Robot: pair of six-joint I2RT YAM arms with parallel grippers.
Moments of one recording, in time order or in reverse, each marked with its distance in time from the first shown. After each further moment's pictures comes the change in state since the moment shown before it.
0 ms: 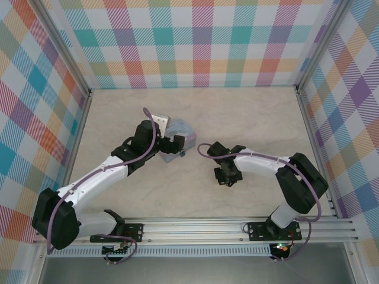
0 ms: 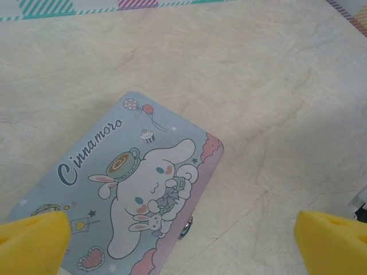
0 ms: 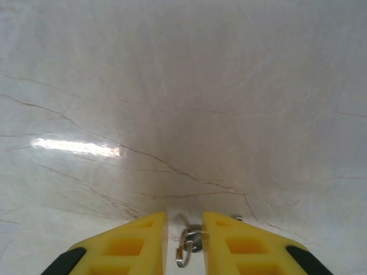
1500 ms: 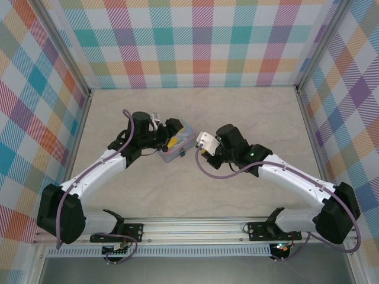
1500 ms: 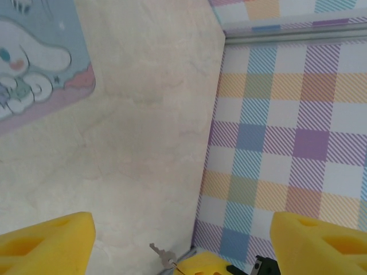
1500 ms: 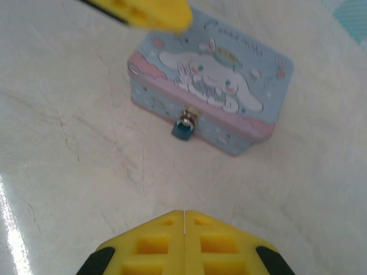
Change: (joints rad) left arm 0.134 0.065 0.035 0.093 0.558 -1.009; right arm 0.029 -0.362 0.069 0.377 -0.180 -0.988
